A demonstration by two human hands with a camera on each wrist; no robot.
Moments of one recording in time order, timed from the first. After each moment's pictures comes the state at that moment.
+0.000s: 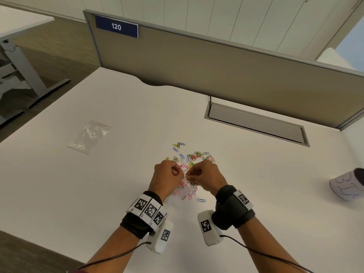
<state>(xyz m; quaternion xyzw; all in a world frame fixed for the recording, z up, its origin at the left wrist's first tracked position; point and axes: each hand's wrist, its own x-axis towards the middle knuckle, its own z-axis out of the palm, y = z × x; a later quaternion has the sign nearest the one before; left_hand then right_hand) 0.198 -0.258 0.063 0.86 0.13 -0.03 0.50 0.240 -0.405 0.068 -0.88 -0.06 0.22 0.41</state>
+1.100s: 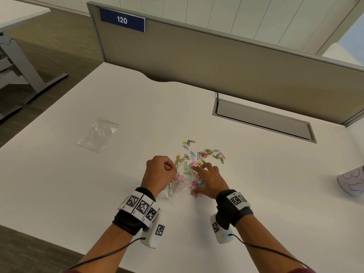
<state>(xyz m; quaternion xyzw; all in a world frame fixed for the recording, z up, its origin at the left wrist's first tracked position) 0.191 -0.195 0.070 0.84 0.15 -0.03 0.53 0.236 -0.389 0.011 -0.95 -0.14 0.21 0.16</state>
